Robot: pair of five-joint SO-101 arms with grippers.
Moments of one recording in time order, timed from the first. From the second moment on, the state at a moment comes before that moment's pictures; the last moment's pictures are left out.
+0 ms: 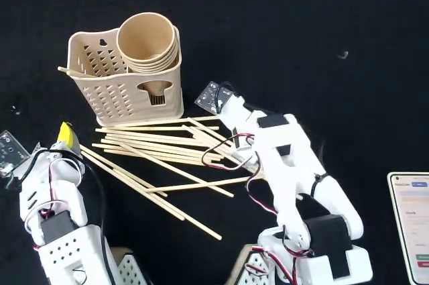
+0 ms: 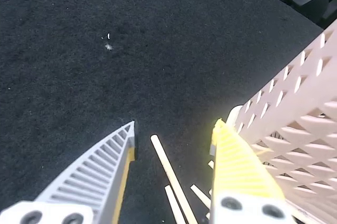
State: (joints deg) left arm -33.2 -92.8 96.0 30.1 14.1; right arm -11.1 -13.1 50.2 47.3 43.6
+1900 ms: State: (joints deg) left arm -33.2 -92.8 96.0 30.1 12.5; right arm -10.1 -6.4 44.0 55.5 44.6
